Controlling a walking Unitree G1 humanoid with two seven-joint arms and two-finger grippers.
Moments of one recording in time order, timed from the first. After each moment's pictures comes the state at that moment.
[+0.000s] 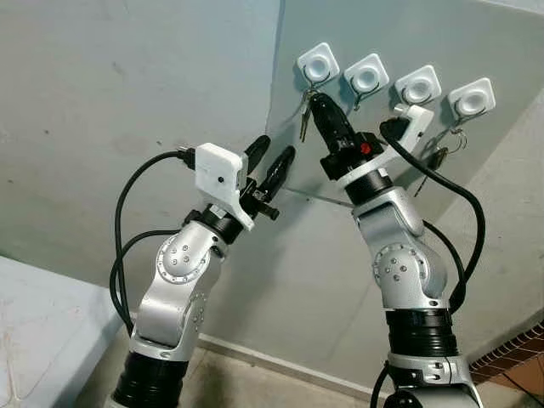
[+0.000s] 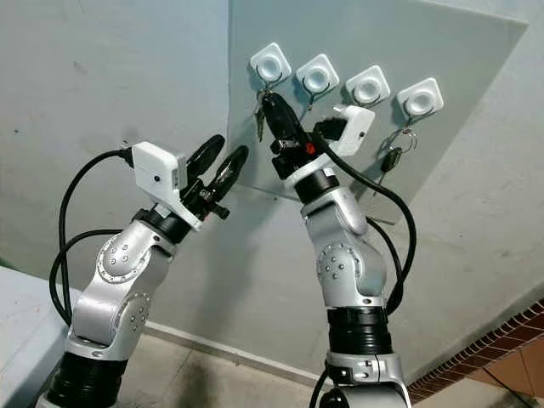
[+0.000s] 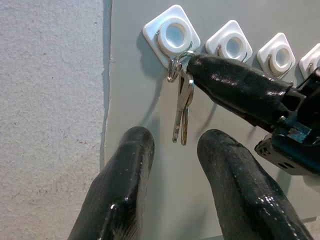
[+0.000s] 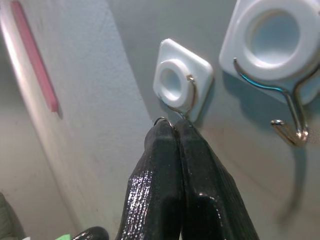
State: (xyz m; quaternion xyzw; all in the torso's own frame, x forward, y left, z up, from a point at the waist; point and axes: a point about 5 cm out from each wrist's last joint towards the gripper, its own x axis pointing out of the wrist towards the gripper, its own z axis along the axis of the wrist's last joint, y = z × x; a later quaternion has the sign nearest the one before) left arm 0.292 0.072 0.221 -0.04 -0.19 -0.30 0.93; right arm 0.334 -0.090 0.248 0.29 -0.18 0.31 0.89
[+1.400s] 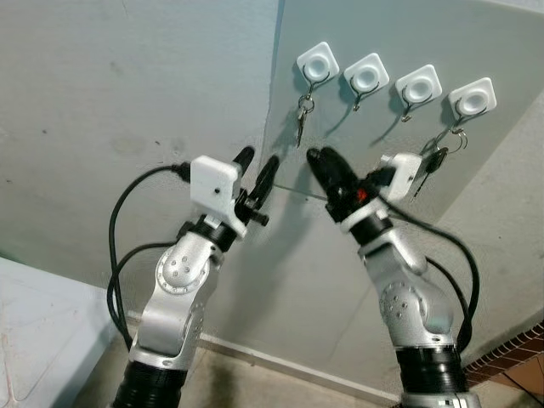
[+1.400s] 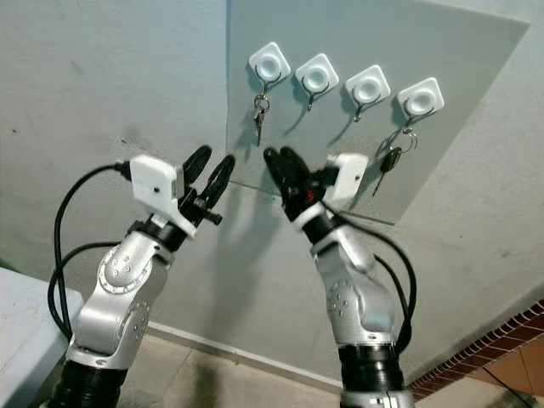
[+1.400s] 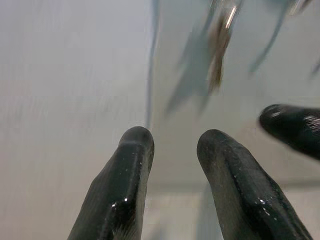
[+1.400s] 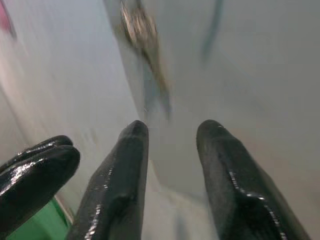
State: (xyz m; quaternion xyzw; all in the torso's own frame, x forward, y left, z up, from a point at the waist) left arm 0.295 0.090 0.172 -0.01 -0.13 -0.22 0.97; right arm 0.314 -0.106 0.167 0.20 -0.09 0.28 0.93
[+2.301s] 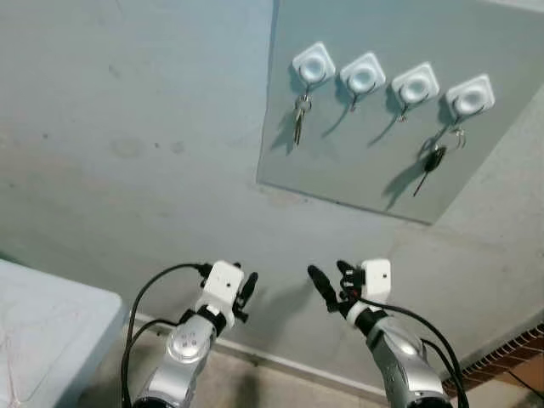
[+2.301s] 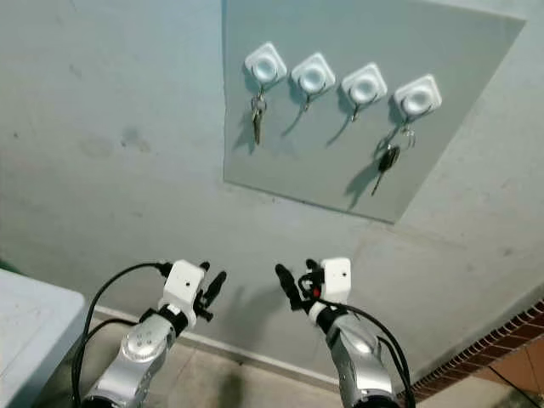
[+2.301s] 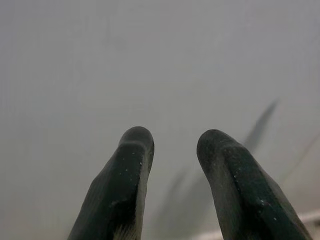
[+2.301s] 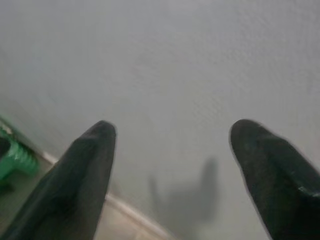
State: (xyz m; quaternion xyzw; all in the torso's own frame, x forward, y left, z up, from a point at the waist) left arm 0.270 0.109 0.012 0.07 0.12 -0.20 0.97; right arm 0.274 -0.147 0.014 0.10 0.13 0.17 0.97
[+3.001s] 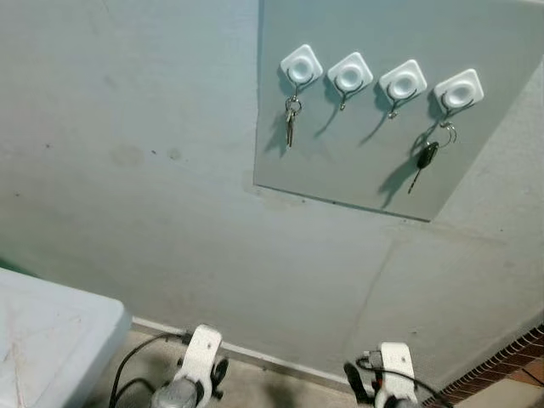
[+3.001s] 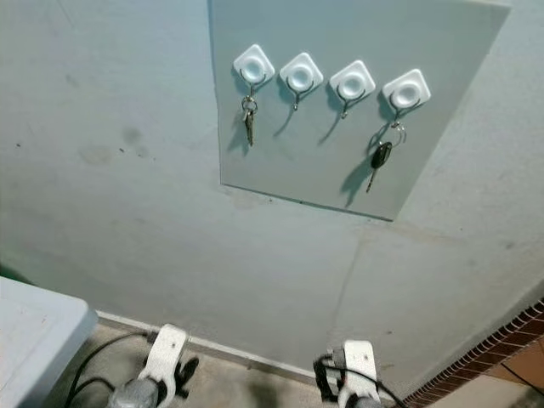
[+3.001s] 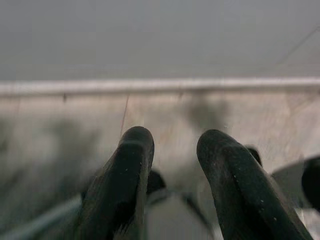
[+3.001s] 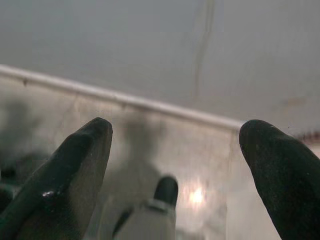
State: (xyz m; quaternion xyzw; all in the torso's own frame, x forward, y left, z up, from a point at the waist) left arm 0.190 0.151 -0.079 0.06 0.41 -0.13 0.90; right arm 0.172 -0.190 -0.081 0.03 0.39 0.01 0.92
